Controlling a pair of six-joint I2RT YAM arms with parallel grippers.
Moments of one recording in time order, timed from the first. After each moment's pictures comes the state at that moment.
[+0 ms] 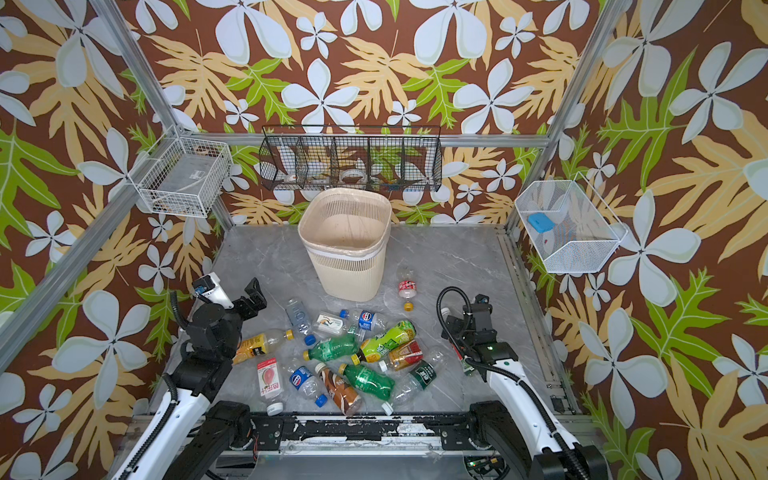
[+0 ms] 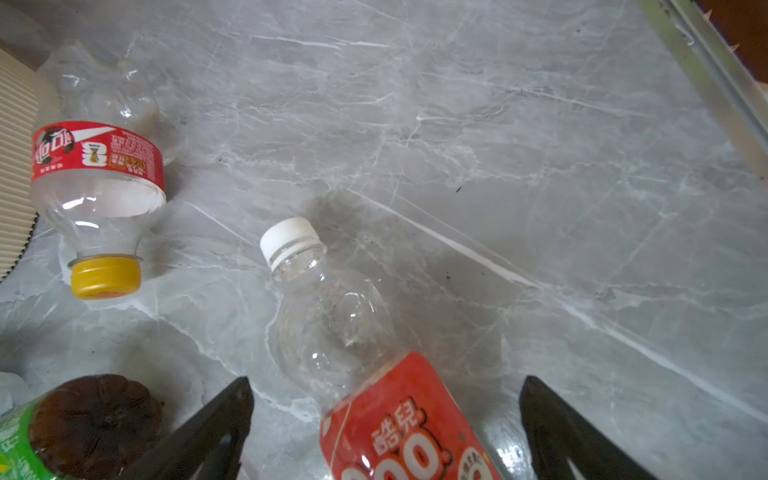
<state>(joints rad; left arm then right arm) -0.15 0.63 0.50 -0.07 -0.36 -0.38 0.12 0.92 0.45 -0.40 0.16 0.42</state>
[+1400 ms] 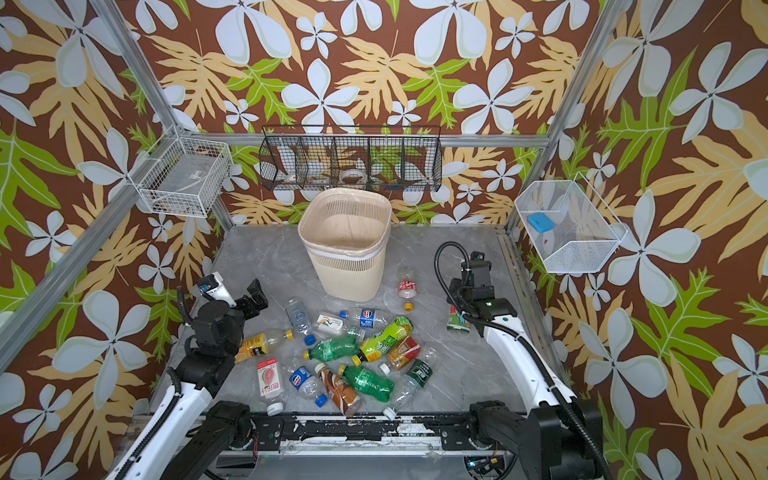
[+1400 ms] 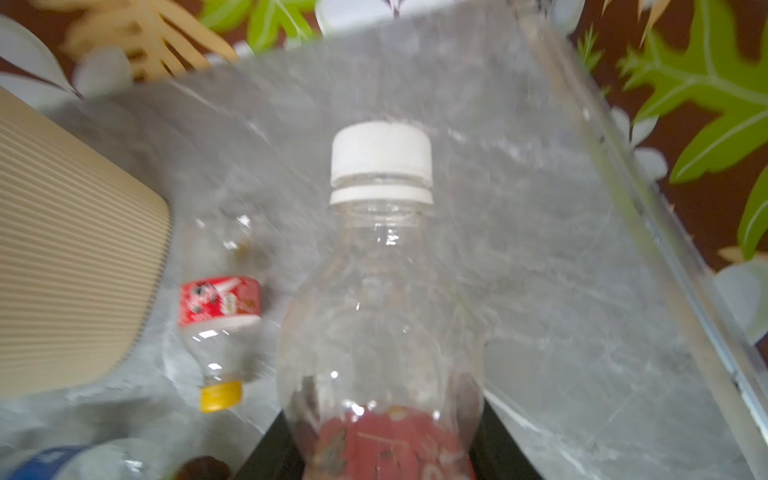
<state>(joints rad) -0.15 0.68 0.50 -0.07 -0.38 -0.38 0.15 1.17 0.95 -0.45 0.17 0.31</state>
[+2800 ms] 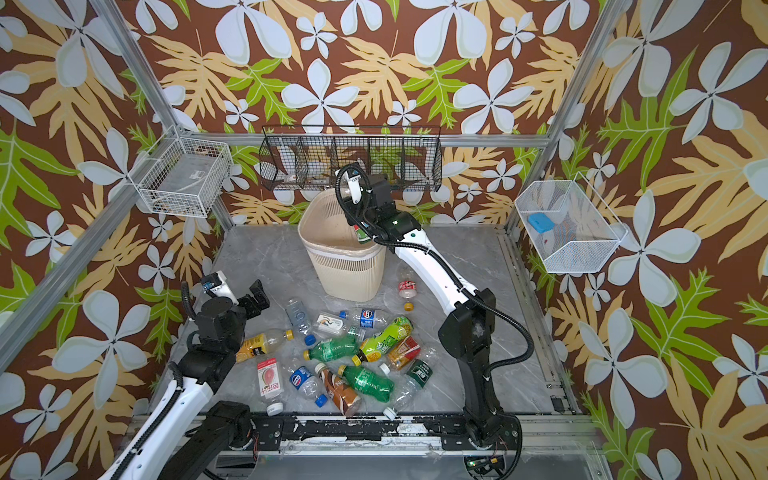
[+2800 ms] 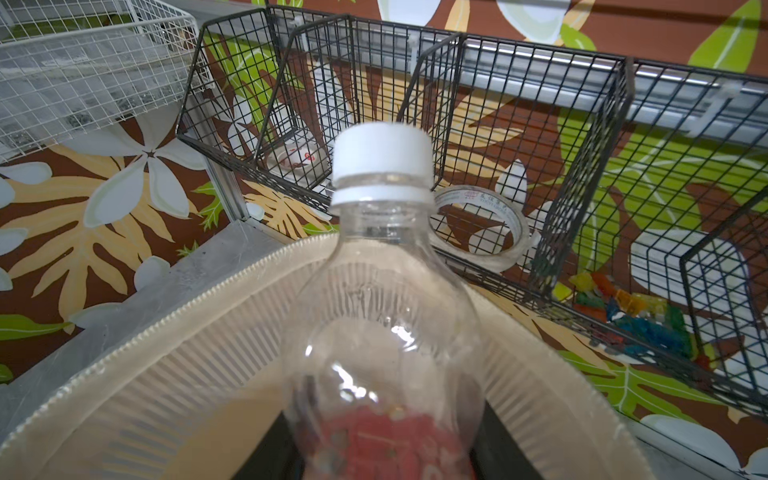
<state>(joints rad) -0.15 0.72 0.52 -0.10 -0.38 -0.38 0.59 2.08 2.21 -0.43 0.07 0.00</state>
